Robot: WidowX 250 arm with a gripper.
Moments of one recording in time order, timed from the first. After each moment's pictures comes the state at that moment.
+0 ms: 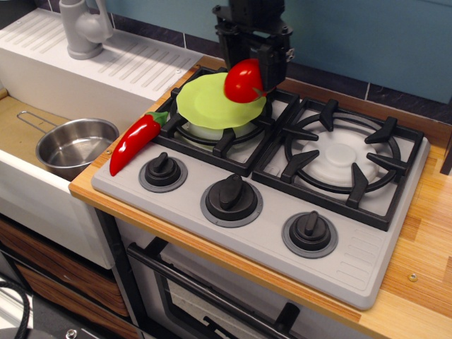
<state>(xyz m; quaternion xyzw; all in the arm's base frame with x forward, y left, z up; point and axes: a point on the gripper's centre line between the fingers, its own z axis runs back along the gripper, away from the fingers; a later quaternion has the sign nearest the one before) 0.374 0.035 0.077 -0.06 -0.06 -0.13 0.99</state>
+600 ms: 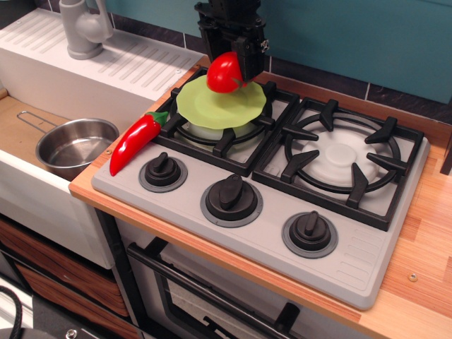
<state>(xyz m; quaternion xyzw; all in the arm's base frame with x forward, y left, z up) 0.391 0.059 0.068 -0.07 -0.06 -0.14 0.99</state>
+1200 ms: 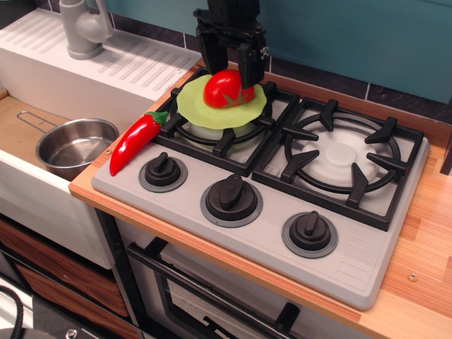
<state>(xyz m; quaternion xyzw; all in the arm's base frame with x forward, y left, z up) 0.384 0.050 0.063 -0.06 -0.03 -0.14 0.99</state>
